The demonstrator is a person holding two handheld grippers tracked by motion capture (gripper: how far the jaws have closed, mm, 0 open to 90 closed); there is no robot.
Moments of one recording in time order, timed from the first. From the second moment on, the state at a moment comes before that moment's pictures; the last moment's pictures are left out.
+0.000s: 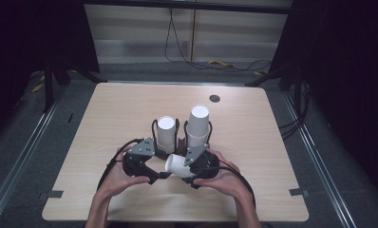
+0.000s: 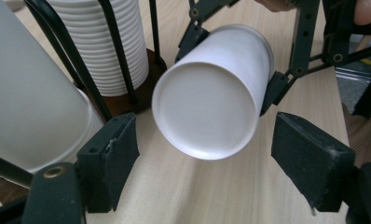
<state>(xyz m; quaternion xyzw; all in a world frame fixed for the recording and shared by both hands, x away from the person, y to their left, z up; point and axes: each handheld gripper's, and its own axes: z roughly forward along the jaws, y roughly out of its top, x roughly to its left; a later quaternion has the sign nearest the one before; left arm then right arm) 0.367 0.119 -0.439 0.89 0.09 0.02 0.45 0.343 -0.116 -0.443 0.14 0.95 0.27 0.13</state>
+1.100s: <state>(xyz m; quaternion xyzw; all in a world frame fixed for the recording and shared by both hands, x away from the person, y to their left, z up) 0.371 0.107 -0.453 0.91 0.08 -0.01 0.41 0.346 -0.092 -0.439 0.08 0.97 0.18 0.11</state>
